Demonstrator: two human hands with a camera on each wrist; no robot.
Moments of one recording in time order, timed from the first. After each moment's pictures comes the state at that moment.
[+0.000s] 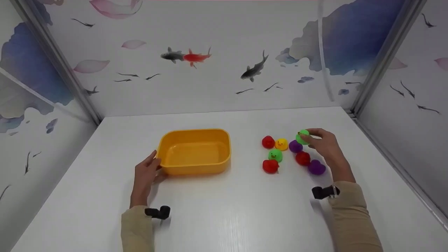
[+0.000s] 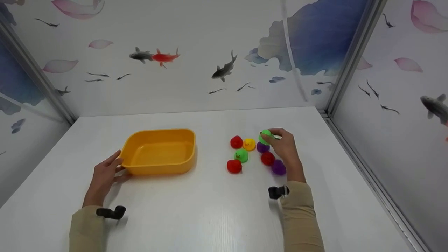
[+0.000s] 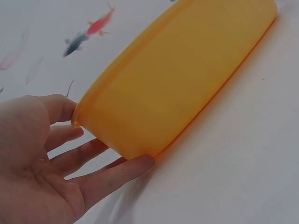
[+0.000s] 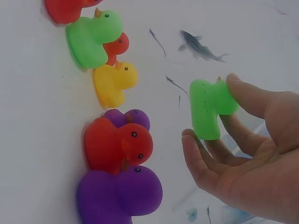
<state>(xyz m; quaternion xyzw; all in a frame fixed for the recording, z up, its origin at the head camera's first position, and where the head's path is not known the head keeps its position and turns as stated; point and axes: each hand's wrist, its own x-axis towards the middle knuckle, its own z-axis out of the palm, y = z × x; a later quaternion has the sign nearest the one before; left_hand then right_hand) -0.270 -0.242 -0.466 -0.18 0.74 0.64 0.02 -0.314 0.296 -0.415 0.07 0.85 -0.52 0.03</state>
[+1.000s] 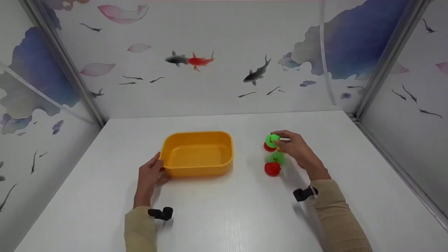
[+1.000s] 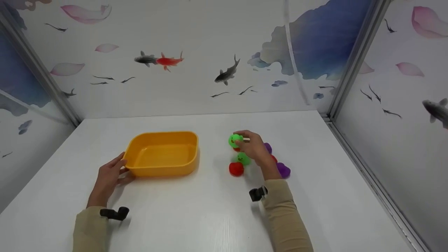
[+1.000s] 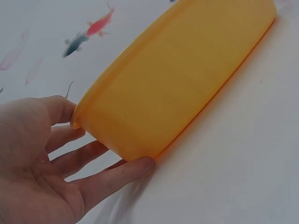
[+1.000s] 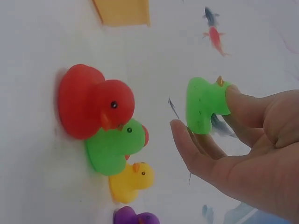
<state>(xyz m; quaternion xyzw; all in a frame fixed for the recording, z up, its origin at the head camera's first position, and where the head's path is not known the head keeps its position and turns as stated) -0.272 -0.241 -0.465 -0.19 0.74 0.64 0.02 -0.322 0.217 -0.406 -0.04 0.84 -0.54 0.09</state>
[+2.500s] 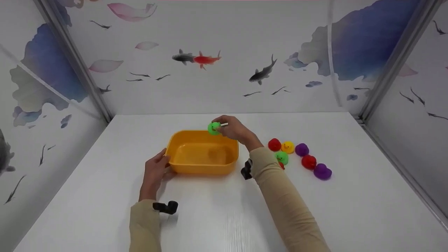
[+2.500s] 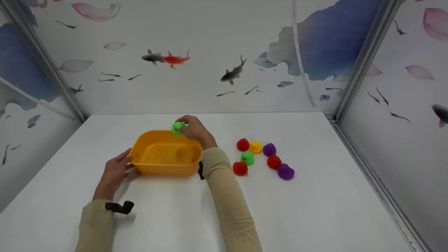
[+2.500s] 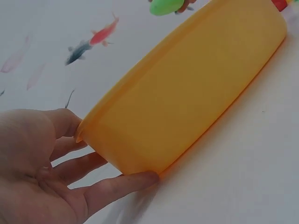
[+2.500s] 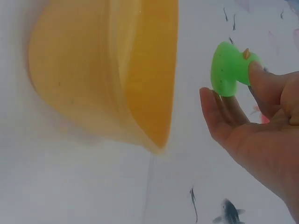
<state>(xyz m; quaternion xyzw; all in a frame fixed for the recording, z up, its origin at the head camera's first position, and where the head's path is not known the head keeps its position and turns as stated) -0.273 -0.234 -0.467 -0.18 0.73 0.65 0.01 -0.368 0.040 -0.375 -0.17 0.83 -0.50 0.14</state>
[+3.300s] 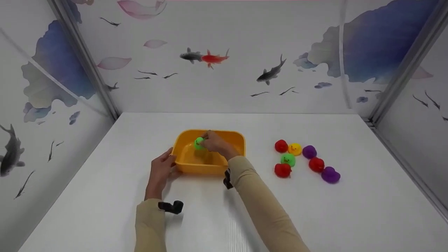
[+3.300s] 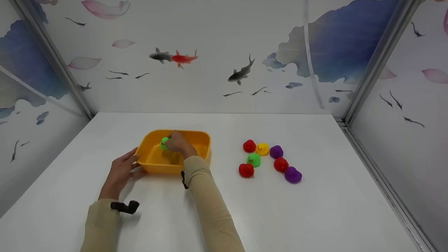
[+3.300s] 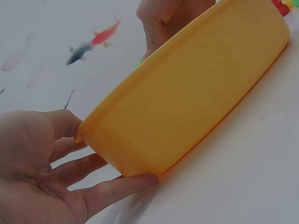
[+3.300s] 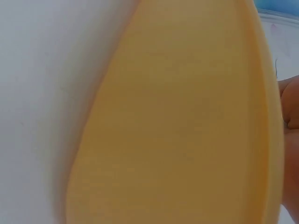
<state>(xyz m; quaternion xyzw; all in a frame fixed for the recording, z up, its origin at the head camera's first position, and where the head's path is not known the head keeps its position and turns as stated) -0.275 -0.237 -0.467 -0.19 0.73 0.66 0.01 -0.366 -0.040 -0.423 -0.15 0.84 -0.48 0.20</state>
